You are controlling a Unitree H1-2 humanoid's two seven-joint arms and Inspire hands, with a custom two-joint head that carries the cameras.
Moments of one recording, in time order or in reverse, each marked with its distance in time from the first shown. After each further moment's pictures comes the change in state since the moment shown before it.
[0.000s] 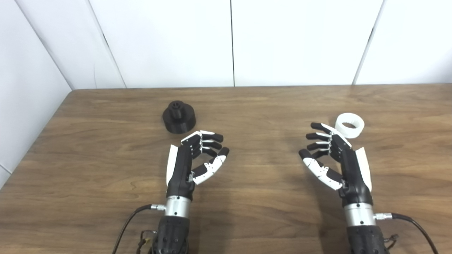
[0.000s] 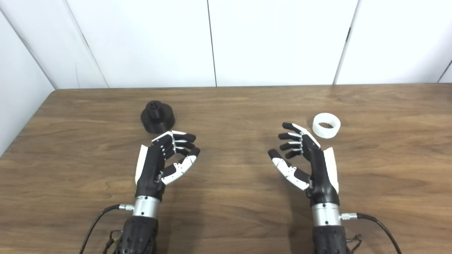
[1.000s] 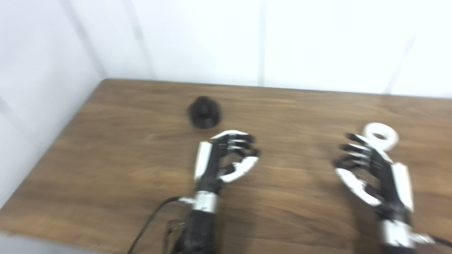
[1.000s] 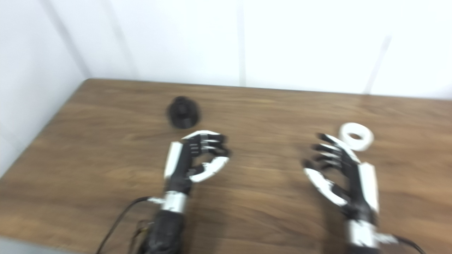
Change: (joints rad) left arm -0.001 -0.047 -0.036 0.060 0.037 -0.028 0.037; right arm -0.004 -0.079 -0.043 0.047 0.055 -0.047 0.000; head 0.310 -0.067
